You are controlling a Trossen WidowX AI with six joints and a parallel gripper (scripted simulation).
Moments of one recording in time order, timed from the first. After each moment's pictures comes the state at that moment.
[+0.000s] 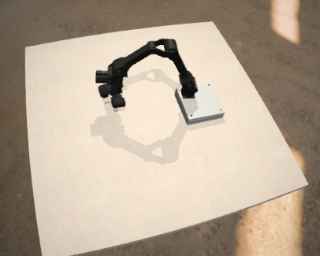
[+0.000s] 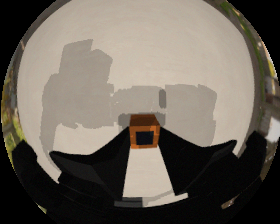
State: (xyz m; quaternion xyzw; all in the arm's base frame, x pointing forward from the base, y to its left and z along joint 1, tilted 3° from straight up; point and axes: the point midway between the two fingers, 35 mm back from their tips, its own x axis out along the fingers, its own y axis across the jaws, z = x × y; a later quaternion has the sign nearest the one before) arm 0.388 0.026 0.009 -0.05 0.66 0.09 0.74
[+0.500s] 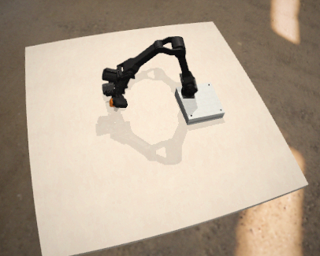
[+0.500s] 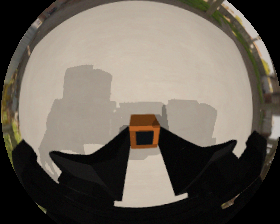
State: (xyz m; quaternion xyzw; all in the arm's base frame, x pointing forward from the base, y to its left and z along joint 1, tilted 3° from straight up) arm 0.388 0.026 0.004 -0.04 0.58 0.10 0.81
